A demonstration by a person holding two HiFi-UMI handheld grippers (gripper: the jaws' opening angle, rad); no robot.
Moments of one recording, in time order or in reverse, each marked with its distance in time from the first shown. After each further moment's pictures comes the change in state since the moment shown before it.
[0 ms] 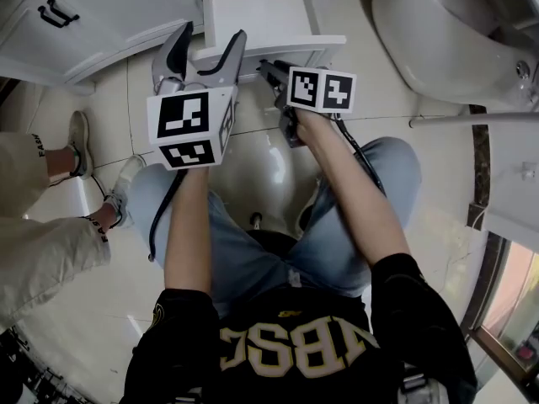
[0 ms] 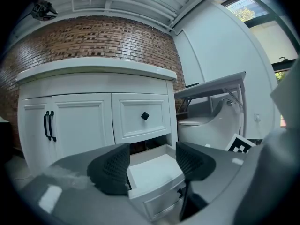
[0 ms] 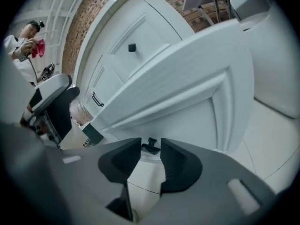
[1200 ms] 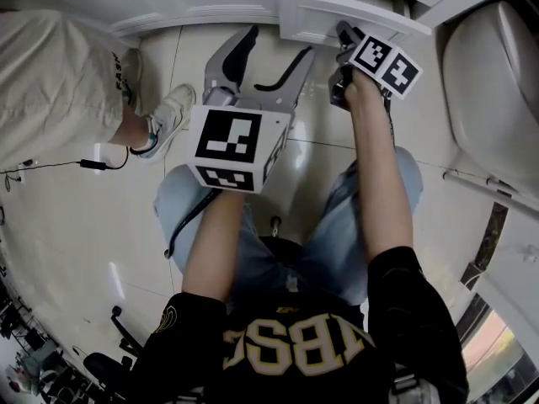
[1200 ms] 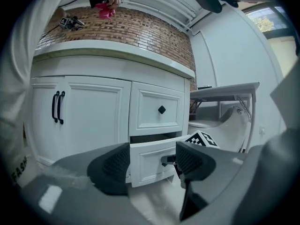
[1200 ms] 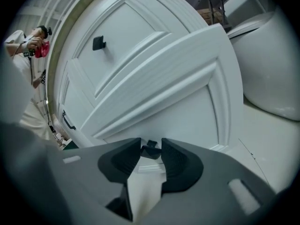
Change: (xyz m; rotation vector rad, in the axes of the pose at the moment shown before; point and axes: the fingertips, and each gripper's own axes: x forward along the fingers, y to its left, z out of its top) left arm 0.009 0.048 -0.021 -0.146 0.046 0.029; right arm 0.103 -0.039 0.117 0.065 -0.185 -0.120
